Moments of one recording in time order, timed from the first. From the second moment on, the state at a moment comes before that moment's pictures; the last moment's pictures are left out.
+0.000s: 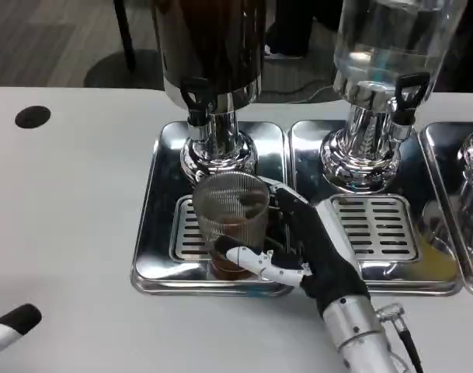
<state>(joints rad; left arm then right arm) 0.54 0.57 0.43 0.02 0.44 -0.64 0.10 -0.14 0.01 0.25 0.49 -0.33 -0.37 -0.17</state>
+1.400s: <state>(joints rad) 0.51 0.57 0.39 0.00 0.48 -0.61 0.10 0.07 -0.06 0.20 0.27 -0.29 -0.38 -0.13</state>
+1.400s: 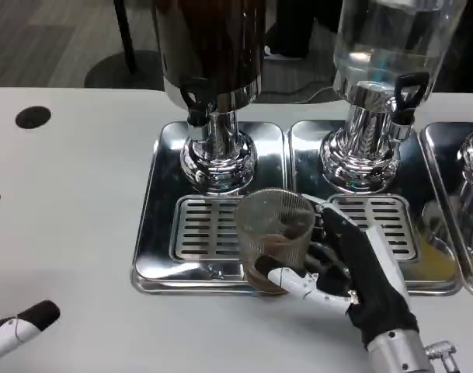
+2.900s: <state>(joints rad) 0.50 0.57 0.38 -0.03 0.48 -0.56 0.10 0.25 -0.09 0.14 0.15 -0.23 -0.58 -0.09</state>
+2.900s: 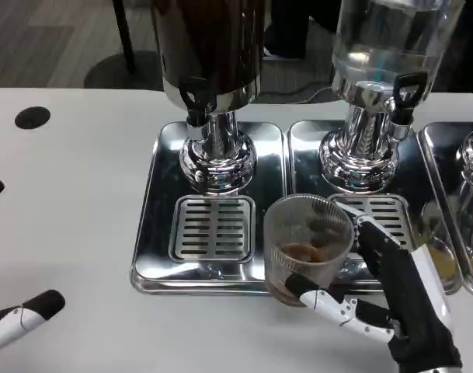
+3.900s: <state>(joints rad) 0.50 0.57 0.37 -0.06 0.48 -0.56 0.10 0.24 -0.10 0.10 0.35 -0.21 -0.73 -0.09</state>
